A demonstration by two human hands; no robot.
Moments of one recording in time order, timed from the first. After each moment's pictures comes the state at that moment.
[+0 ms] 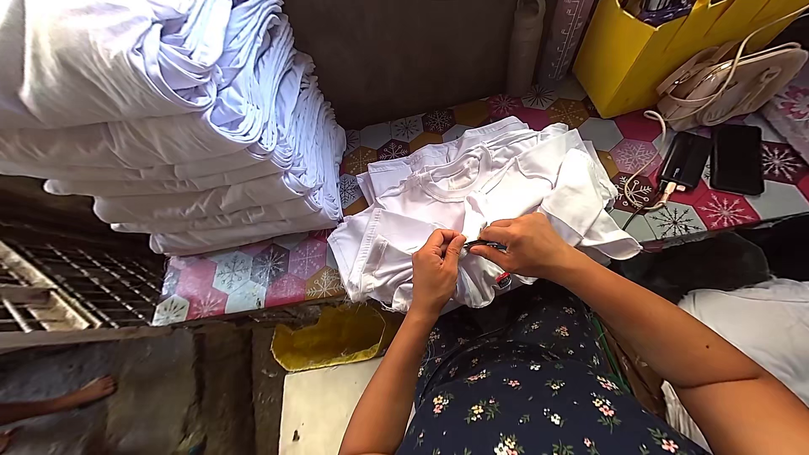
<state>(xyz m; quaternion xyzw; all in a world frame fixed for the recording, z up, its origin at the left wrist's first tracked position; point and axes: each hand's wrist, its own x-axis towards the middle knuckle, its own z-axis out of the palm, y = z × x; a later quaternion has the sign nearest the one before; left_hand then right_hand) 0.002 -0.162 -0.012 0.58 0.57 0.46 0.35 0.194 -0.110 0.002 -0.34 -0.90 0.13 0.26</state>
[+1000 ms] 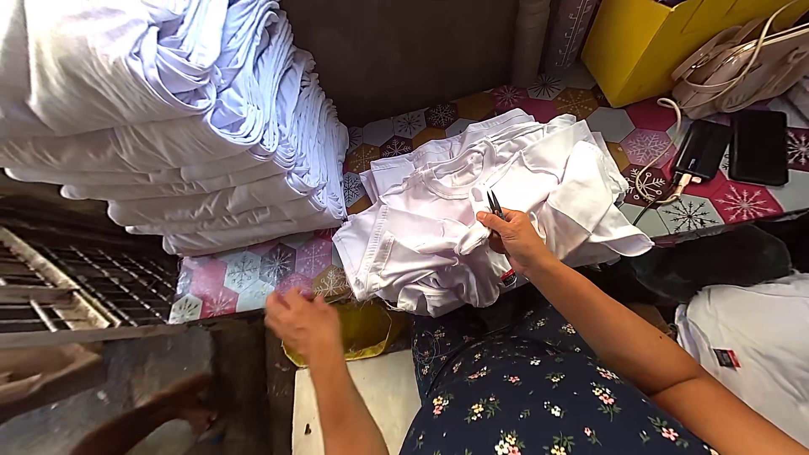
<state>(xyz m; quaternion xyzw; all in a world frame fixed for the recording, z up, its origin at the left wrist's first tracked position) -0.159 -0.227 -0.005 0.45 0.87 0.19 0.04 0.155 -0.110 -0.022 -0.47 -0.35 0.68 0.44</state>
